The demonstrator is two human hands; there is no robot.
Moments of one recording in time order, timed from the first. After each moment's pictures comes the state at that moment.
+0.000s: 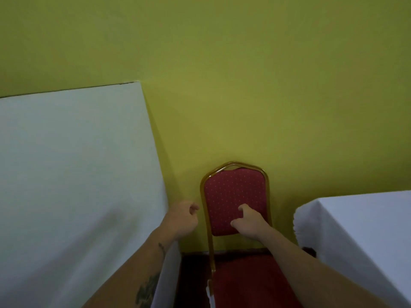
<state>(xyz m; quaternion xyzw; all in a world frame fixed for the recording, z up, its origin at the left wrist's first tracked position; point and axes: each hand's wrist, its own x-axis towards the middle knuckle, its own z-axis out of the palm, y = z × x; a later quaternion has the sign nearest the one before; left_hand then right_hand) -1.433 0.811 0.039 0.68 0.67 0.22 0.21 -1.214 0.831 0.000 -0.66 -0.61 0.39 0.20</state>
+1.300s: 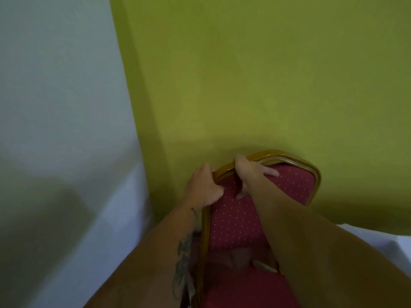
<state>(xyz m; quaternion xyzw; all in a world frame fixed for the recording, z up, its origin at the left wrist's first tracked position) -1.456 1.209 -0.132 0.60 0.68 0.24 0.35 -1.333 1.258 -0.101 -0.78 -0.20 0.48 0.35</state>
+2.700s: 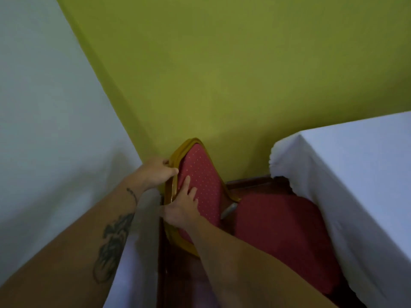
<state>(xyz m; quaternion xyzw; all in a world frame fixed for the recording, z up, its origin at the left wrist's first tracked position) -1.434 0.915 -0.020 0.62 0.68 0.12 0.37 -1.348 0.853 -0.110 -0.66 -0.51 0.52 0.19</state>
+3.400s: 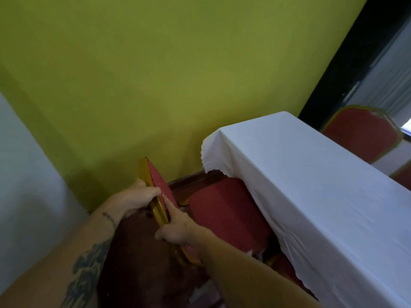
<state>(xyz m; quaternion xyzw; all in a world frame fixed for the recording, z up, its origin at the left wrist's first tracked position) -1.369 0.829 -0.057 0.59 0.60 0.10 0.53 -1.259 0.722 -0.085 -0.71 -0.48 0.50 0.14</state>
